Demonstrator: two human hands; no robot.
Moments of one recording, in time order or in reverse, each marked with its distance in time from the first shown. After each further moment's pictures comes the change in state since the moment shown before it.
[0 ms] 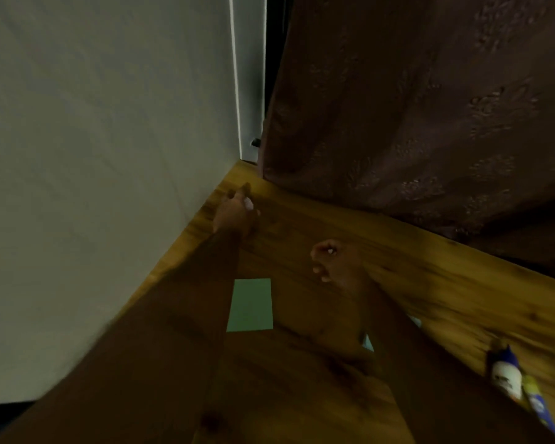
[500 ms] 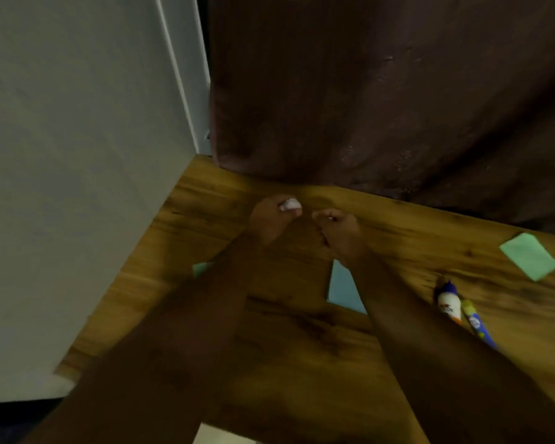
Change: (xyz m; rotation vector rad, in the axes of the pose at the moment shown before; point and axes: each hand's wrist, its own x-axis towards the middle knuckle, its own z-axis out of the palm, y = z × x) left_hand -0.097 0.099 0.067 -0.350 -0.187 0.363; right_hand -0.057 -0.005 -0.064 0.257 0.217 -0.068
